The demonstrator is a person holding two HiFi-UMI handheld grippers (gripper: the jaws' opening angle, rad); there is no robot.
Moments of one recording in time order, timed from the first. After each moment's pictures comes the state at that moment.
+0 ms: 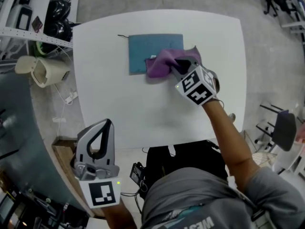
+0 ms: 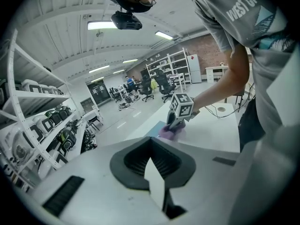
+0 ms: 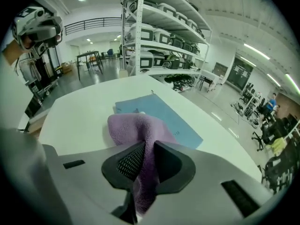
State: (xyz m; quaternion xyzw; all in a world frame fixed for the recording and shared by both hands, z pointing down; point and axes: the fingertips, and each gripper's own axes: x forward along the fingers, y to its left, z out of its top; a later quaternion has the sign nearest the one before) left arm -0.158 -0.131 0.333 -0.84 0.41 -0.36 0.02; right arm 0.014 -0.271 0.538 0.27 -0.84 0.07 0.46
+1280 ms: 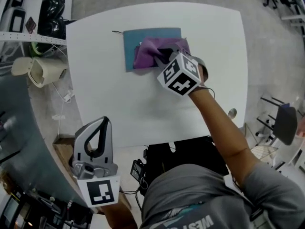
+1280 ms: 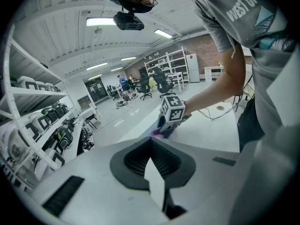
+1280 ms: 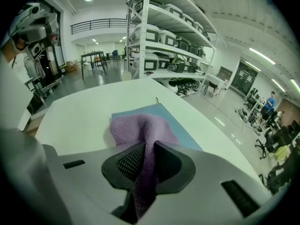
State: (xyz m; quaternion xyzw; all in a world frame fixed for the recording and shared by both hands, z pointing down) left arm -0.154 -0.141 0.345 -0.84 0.39 -0.37 0.01; right arm -0.034 -0.294 0.540 0.25 -0.85 0.06 0.45
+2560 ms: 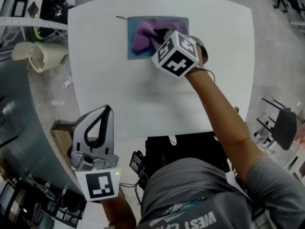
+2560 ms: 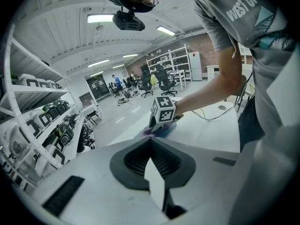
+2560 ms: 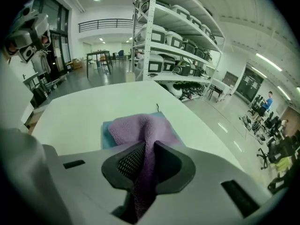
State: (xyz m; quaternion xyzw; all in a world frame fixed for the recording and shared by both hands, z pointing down) left arm -0.149 -0.141 0.356 -0.83 0.40 -0.38 -0.01; right arm -0.066 -0.322 0.543 0.22 -0.86 0.03 0.45
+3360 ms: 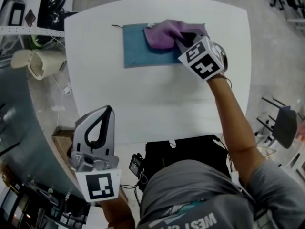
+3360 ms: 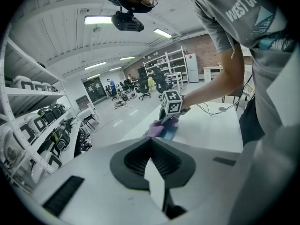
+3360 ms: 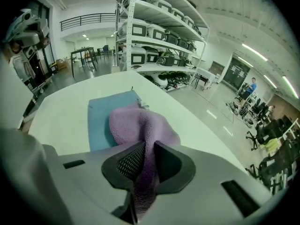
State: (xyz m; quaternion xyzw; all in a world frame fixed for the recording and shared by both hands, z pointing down) left arm -0.139 -0.164 0.354 -0.84 0.39 -0.37 0.00; right arm 0.038 -0.340 0.548 0.30 -0.83 0.09 0.47
